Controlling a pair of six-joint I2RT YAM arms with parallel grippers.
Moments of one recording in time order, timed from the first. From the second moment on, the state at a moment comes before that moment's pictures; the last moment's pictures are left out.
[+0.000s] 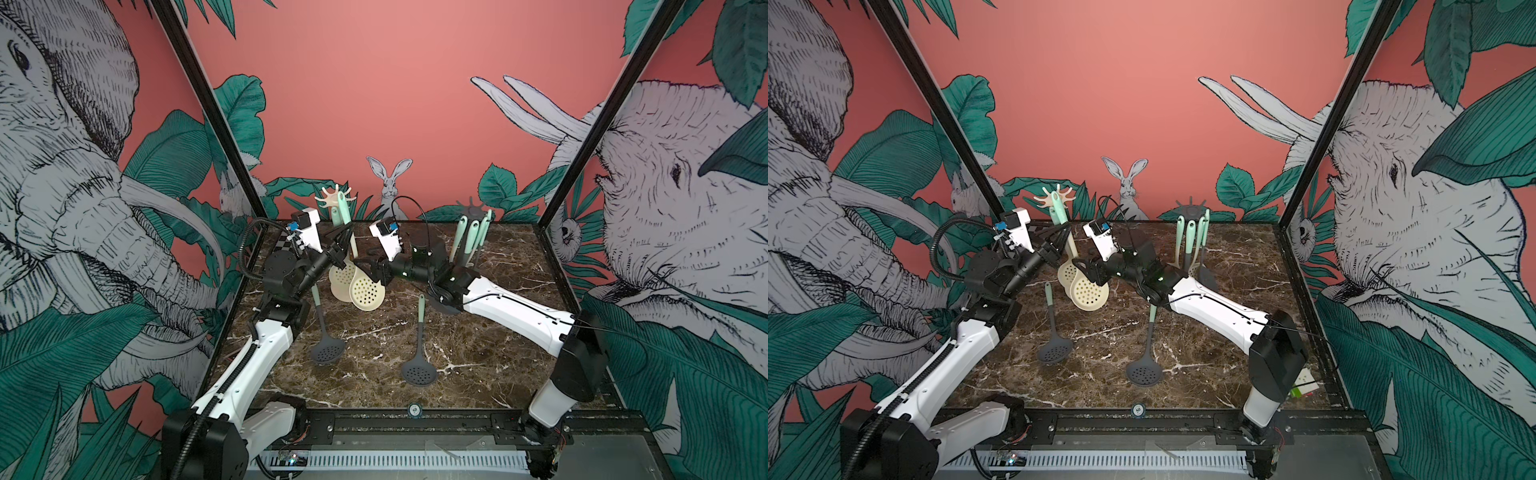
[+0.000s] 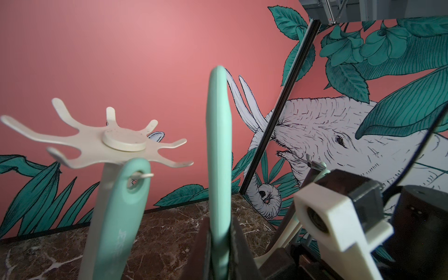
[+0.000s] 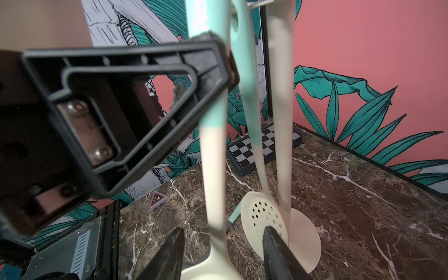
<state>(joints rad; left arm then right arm) -0.26 1.08 0.82 0.53 0.43 -0.48 0.87 1.69 1.46 0.04 -0.29 0.18</state>
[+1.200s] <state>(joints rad) -0.27 0.97 0.80 0.47 0.37 -0.39 0.77 1.69 1.46 0.00 -0.49 0.07</state>
